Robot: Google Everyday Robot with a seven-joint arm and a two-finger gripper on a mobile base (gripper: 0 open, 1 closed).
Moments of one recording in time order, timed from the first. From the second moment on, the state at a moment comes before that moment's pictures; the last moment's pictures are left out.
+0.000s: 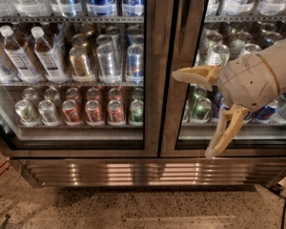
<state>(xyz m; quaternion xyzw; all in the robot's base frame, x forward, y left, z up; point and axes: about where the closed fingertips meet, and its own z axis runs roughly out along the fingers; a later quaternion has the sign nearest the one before) 0.409 -0.092 0.924 -0.70 0.52 0.32 0.36</state>
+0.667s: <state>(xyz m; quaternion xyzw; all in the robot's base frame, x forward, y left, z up) 0.411 -0.083 0.924 -0.65 0.43 0.45 0.44</state>
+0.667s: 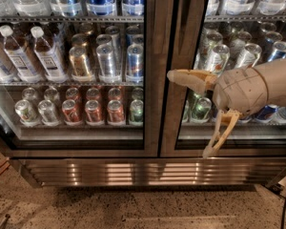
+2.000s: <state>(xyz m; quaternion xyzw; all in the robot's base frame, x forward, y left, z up) 0.409 -0.078 0.933 -0.61 0.45 0.40 0.51</state>
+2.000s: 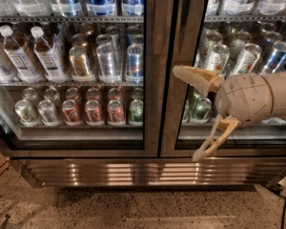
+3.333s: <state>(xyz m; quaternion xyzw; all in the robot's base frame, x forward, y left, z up) 0.398 -0.070 0.980 -0.63 0.43 0.38 0.53</state>
